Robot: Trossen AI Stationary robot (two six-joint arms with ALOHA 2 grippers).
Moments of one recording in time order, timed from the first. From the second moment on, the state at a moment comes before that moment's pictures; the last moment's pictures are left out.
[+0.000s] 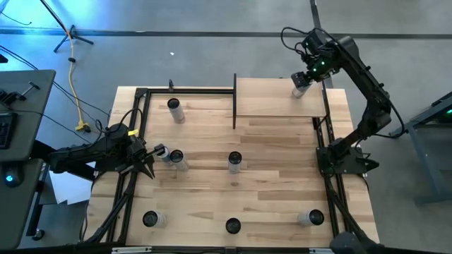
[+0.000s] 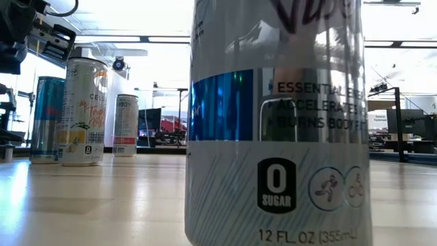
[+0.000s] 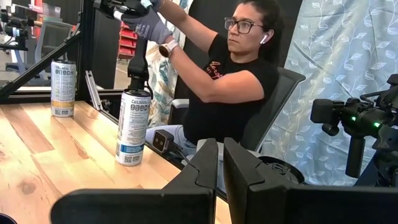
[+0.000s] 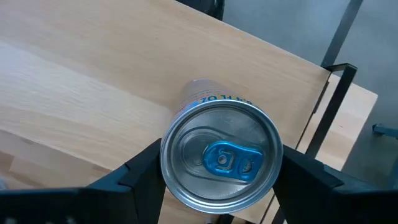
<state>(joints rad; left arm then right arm) 0.22 0.00 0.03 0.12 1.09 -0.33 -0.97 1.54 1.80 -1.57 0.07 0.18</state>
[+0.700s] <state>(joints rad) 0.22 0.00 0.03 0.12 1.09 -0.33 -0.96 1.57 1.79 -1.57 0.05 0.18</state>
